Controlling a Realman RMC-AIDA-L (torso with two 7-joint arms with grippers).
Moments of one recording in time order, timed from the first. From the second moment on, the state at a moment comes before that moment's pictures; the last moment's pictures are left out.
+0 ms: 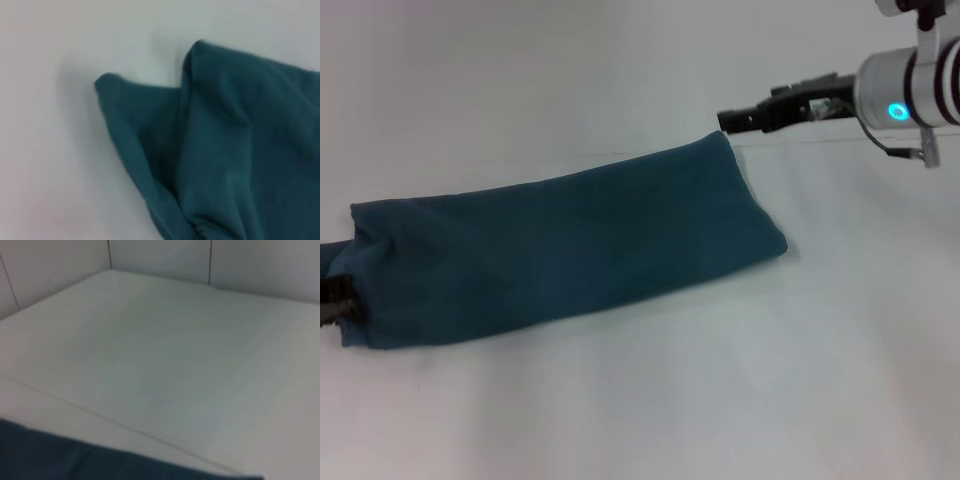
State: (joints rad) left arm -0.69 -2.05 0.72 0.92 2.83 1.25 -2.86; right arm 0.75 2.08 -1.05 -1.06 -2.43 -0.96 2.40
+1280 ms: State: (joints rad) left arm -0.71 -2.06 0.73 0.92 2.82 1.27 -2.73; right arm 0.73 2.09 -1.02 -0.80 -2.57 -0.95 2.66
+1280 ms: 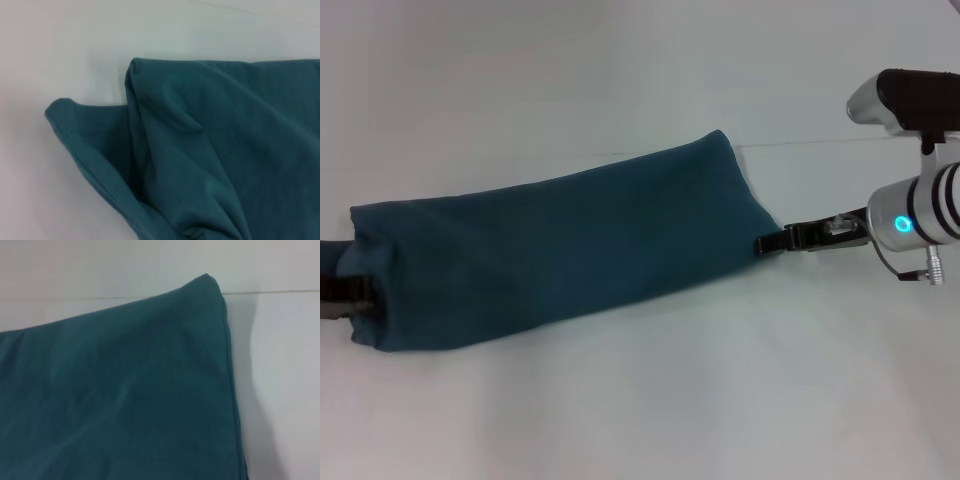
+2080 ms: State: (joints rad) left arm -0.71 -2.06 0.73 0.92 2.82 1.27 -2.71; right arm 0.78 2.09 -1.02 -0.68 -2.51 -0.84 2.62
